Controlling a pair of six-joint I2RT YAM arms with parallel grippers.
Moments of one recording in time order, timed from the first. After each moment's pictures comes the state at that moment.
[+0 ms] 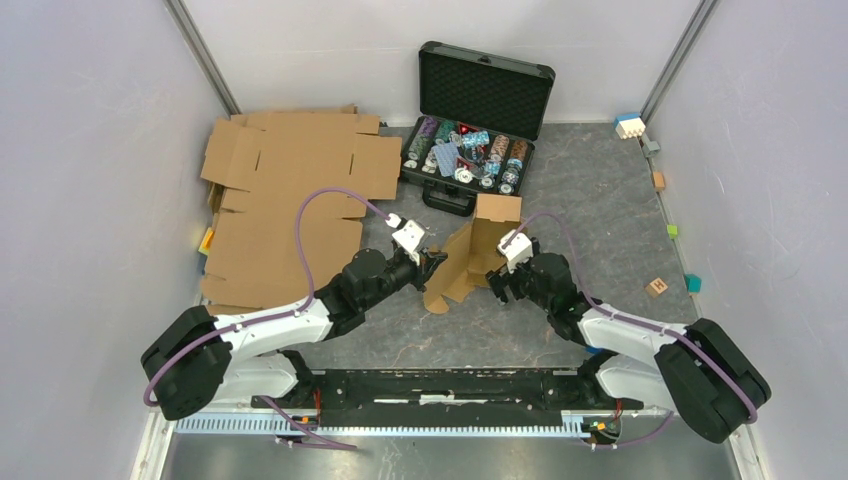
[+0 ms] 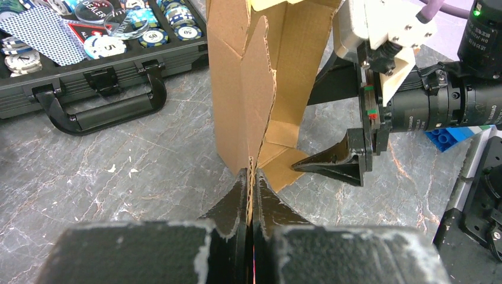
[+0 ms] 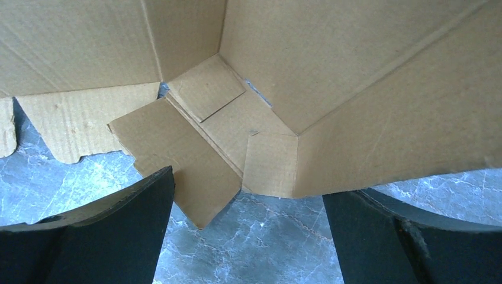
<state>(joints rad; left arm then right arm) -0.91 1.19 0.49 0.59 -0.02 -0.12 0.59 1.15 0.25 0.42 0.03 -0.16</state>
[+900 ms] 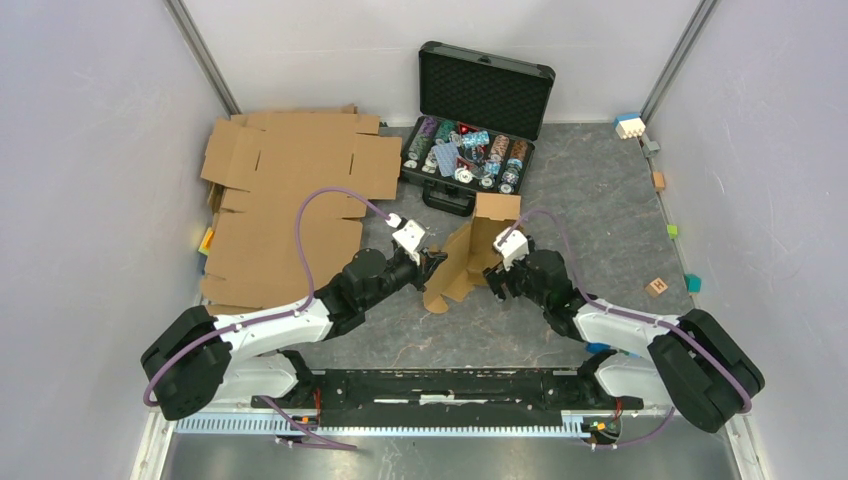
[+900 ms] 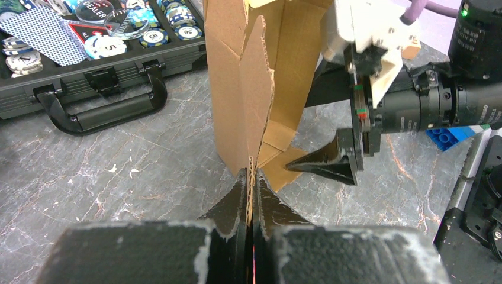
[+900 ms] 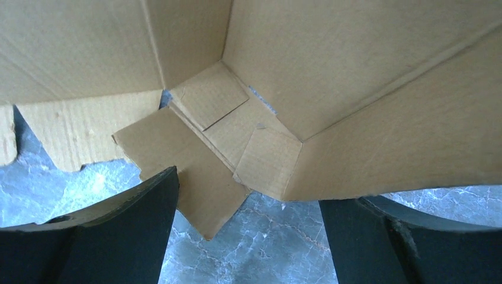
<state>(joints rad) -0.91 1.19 0.49 0.59 -0.02 -0.12 0.61 1.21 0.28 0.42 0.05 -0.18</state>
